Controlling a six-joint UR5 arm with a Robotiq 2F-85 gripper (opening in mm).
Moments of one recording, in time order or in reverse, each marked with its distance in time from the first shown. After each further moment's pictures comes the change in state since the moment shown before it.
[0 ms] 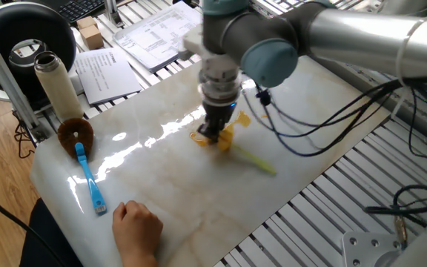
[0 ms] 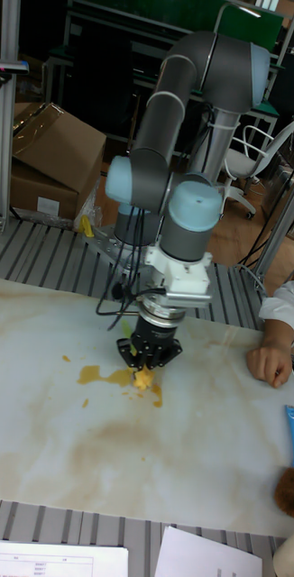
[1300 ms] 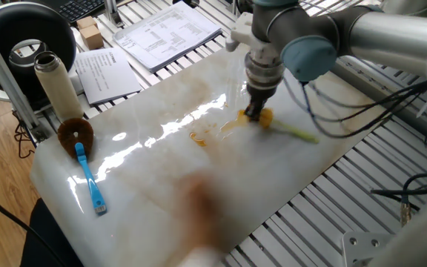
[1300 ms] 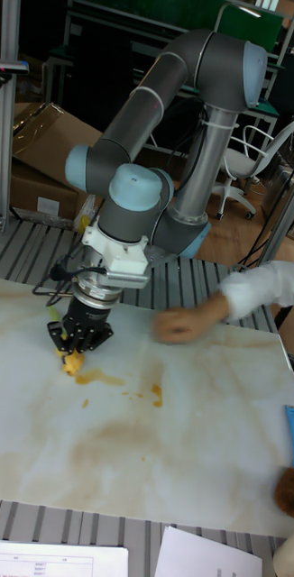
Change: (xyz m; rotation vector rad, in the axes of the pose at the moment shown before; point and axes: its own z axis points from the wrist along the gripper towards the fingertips) arm 0.043 -0.134 -0.005 0.178 0.009 -0.174
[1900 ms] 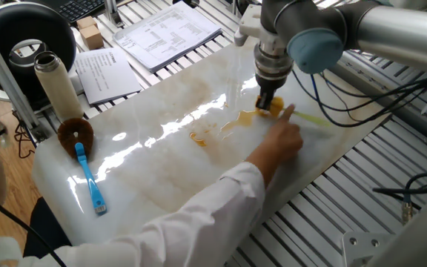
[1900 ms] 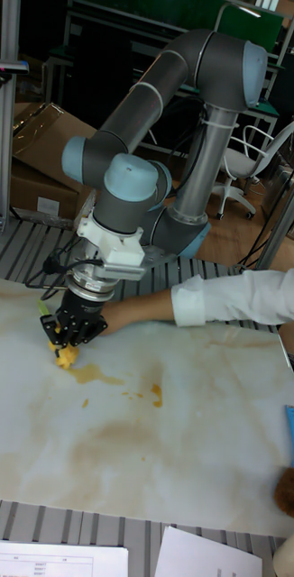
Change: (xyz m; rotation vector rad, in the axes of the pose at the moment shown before) arm -0.003 0.013 -0.010 -0.042 -0.013 0.000
